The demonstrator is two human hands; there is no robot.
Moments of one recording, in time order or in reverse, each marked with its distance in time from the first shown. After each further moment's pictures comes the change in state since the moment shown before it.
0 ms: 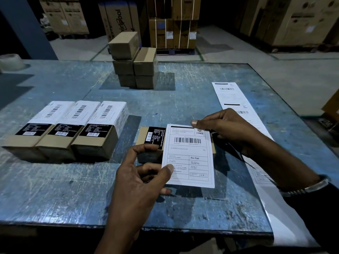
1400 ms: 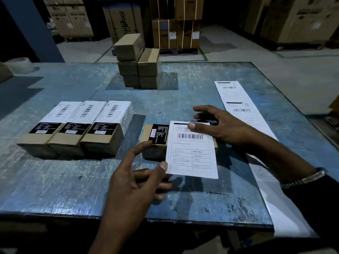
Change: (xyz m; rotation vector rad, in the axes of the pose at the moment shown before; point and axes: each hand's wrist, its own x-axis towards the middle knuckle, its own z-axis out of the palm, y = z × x) left_hand -0.022 0.015 -0.011 0.057 0.028 -0.038; right_hand 0.006 0.008 -0.001 -0.273 -0.130 -0.149
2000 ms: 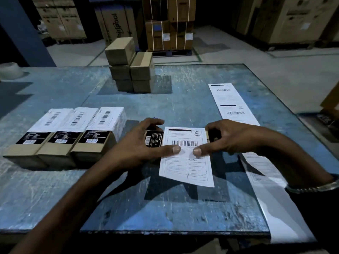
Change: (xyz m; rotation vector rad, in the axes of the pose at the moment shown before) left_hand 0.118 0.027 -0.005 0.584 -0.415 0.100; right_hand -0.018 -0.017 -0.024 -0.250 -0.203 0.171
